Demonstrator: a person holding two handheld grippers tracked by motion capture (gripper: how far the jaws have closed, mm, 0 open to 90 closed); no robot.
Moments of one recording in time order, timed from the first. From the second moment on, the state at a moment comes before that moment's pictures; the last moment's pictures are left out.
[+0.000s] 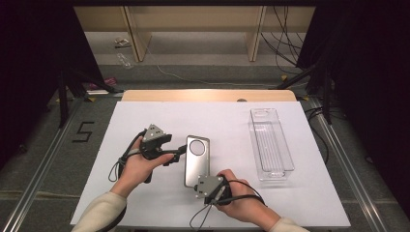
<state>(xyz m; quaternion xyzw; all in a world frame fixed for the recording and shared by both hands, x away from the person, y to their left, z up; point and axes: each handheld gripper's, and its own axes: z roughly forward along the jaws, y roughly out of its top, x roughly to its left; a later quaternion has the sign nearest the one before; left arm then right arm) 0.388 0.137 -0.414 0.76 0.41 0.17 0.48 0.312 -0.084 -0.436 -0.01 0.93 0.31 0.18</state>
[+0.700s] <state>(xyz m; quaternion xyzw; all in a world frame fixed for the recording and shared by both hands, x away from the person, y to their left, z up) 0.398 0.127 -0.422 0.75 0.44 0.12 0.48 0.308 -0.080 -0.435 -0.02 0.93 0.31 0.19</state>
